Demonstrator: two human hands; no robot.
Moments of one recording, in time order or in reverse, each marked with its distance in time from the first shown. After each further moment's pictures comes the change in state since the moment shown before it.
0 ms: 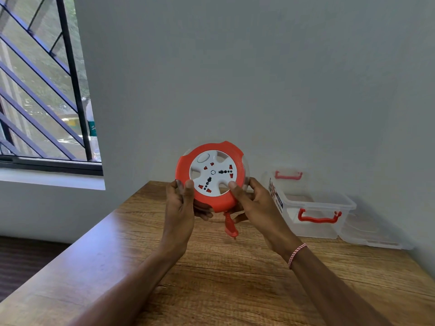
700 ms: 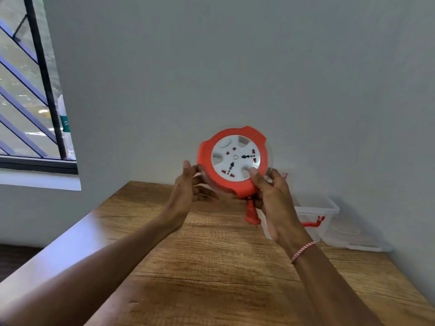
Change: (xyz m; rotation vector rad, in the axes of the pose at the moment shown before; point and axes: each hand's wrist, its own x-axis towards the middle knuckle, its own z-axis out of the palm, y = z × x) left_hand 0.059 -0.010 0.042 -0.006 -0.289 -0.156; right_hand 0.018 -0.009 -0.052 0.327 0.221 0.031
